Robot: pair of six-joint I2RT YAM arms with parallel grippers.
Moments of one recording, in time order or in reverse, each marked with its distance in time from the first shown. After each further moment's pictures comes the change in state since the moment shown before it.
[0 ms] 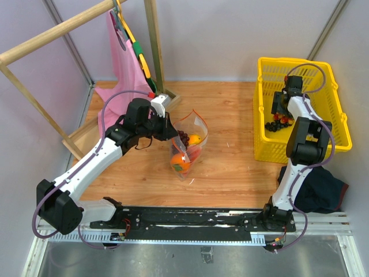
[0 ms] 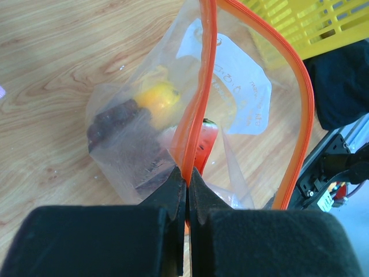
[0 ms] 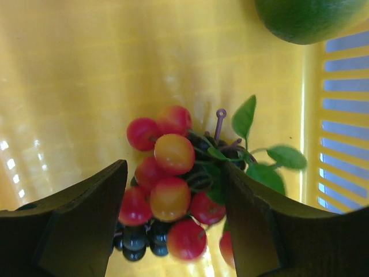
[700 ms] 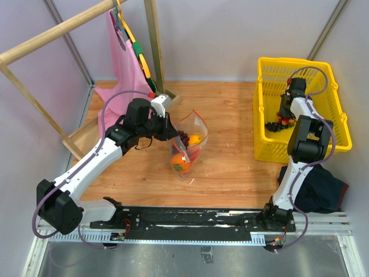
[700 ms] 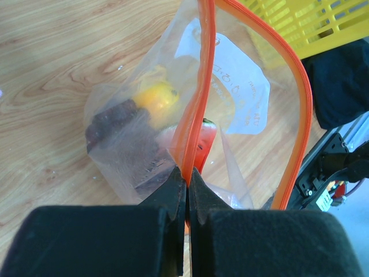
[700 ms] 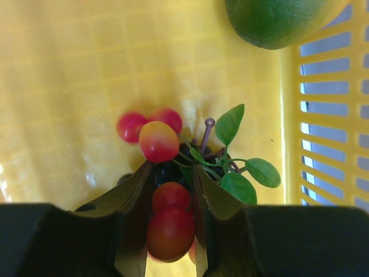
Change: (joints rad) left arm 0.000 0.000 -0.002 0.003 0.007 0.000; right arm -0.043 0.011 0.000 0.021 -0.038 -0.019
